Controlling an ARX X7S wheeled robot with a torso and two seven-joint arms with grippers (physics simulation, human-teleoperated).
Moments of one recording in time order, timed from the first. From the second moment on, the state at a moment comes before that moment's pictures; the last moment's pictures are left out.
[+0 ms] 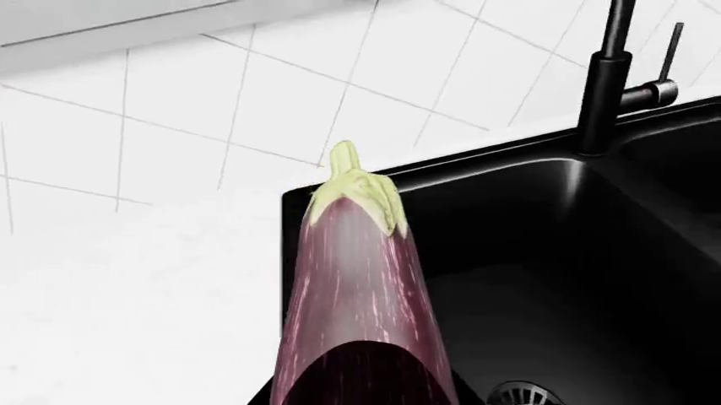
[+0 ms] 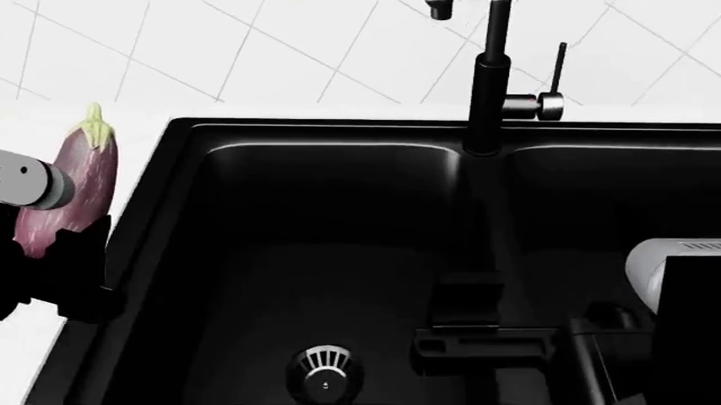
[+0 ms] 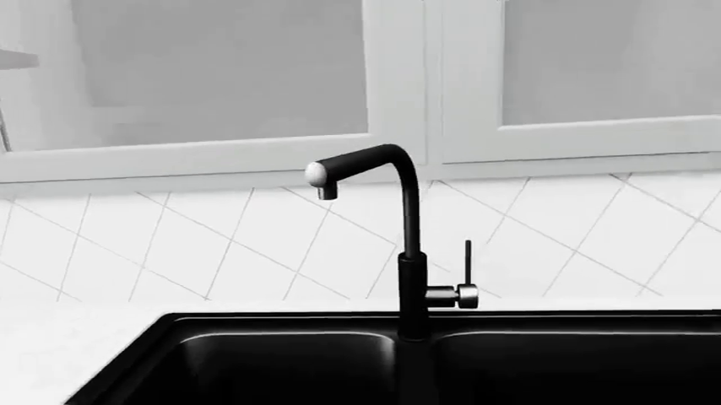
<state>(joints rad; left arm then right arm) -0.93 -0.64 0.25 0.41 -1.49 -1.27 -0.88 0.55 0.84 -0.11 -0.87 1.46 0.70 0.97</state>
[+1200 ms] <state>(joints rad) -0.93 -0.65 0.29 0.47 -1.56 -1.25 -0.89 0.57 0.85 -0.11 -0.89 1.48 0.69 0.99</state>
